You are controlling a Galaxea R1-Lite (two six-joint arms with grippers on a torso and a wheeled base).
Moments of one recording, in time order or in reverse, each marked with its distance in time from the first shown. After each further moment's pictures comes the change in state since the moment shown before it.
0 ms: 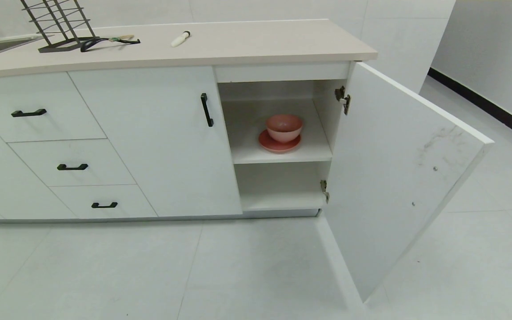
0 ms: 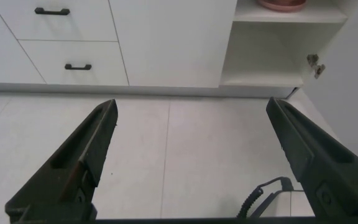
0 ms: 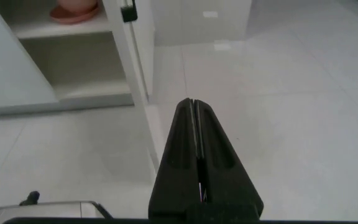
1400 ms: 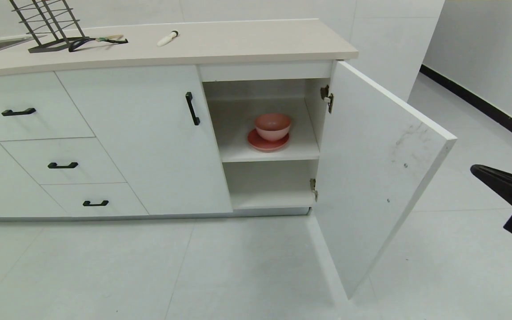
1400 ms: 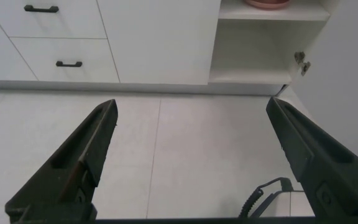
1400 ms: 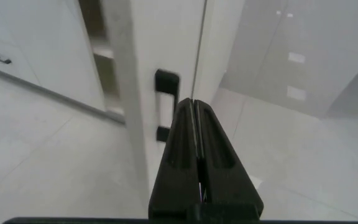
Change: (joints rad) left arm 0.000 0.000 0.000 0.000 0.000 0.000; right arm 0.016 1.311 -0.306 -1.001 0.438 -0.158
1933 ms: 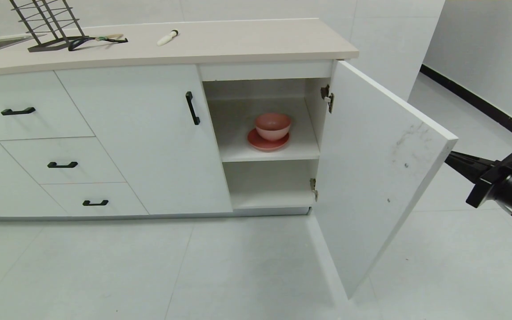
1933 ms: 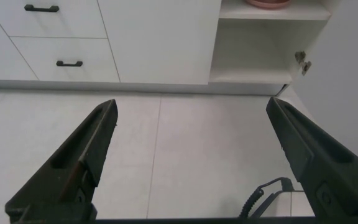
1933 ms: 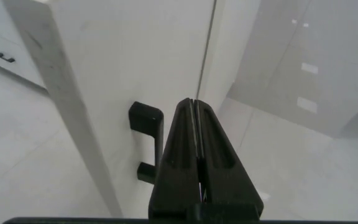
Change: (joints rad) left arm 0.000 0.000 0.000 0.000 0.001 0.000; right arm 0.012 0.223 -0.151 -0.079 0.079 -0.026
